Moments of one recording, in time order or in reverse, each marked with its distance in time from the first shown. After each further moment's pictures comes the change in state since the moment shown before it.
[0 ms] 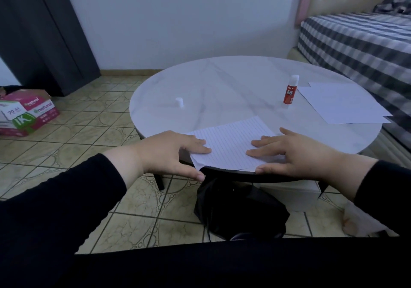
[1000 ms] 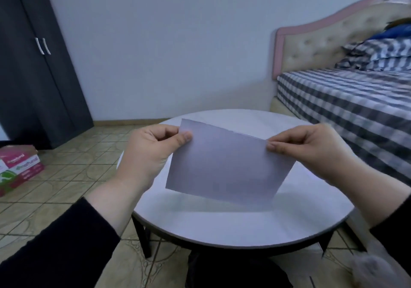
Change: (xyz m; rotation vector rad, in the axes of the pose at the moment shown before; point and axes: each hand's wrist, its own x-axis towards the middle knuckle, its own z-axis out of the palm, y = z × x) left_hand 0.035 0.058 -0.080 -0.925 0.888 0.045; right_hand -0.002 0.006 -0.102 0.612 0.735 0.086
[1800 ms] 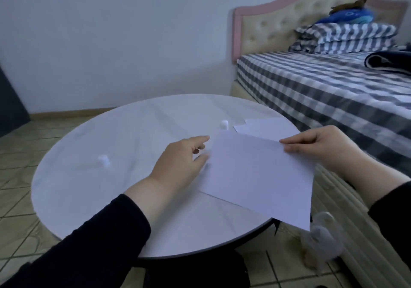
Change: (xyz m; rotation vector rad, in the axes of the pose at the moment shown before) left_hand 0.017 -0.079 0.149 0.605 -0.429 0.114; right_hand -0.021 0.106 -0.101 -0.169 0.094 0.426
